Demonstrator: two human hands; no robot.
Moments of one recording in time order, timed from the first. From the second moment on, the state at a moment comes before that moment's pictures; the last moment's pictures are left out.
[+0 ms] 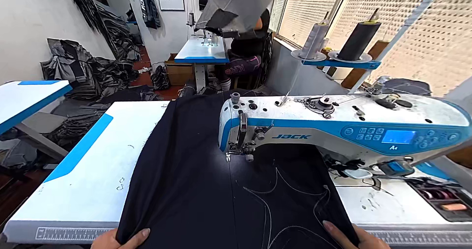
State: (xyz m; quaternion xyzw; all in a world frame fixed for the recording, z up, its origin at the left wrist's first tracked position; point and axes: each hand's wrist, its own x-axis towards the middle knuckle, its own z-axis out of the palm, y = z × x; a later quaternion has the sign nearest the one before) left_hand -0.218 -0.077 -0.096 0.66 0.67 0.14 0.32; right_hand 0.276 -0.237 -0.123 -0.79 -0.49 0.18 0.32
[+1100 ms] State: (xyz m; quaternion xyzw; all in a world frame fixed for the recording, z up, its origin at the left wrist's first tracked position) left_hand -0.114 0.046 -0.098 0.77 0.59 0.25 -0.05; right_hand 0.258 -0.074 -0.119 -0.77 -0.58 -0.13 0.23
